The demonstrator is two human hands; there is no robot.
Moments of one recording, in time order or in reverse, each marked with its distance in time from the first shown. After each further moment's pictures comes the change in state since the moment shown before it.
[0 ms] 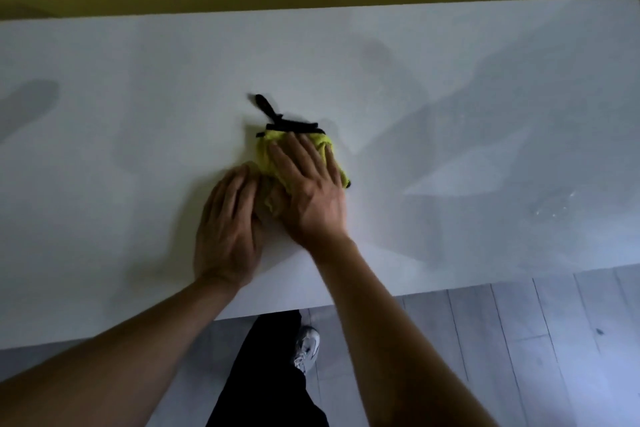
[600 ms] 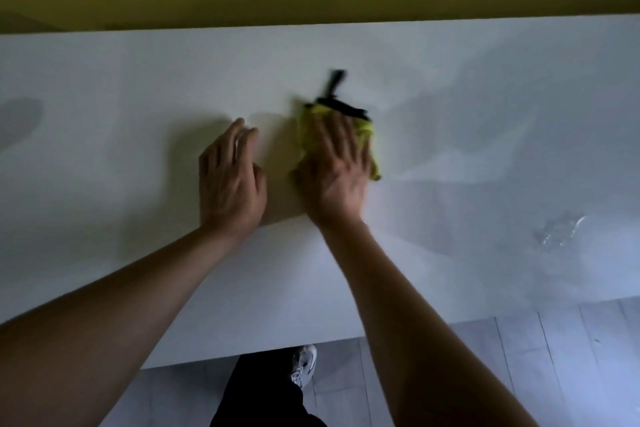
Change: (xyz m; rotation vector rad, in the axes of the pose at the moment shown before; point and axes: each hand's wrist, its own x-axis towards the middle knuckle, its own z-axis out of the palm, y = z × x) left_hand 0.109 0.000 0.003 -0.011 0.005 -0.102; right_hand 0.059 0.031 -0.013 -0.072 0.095 0.220
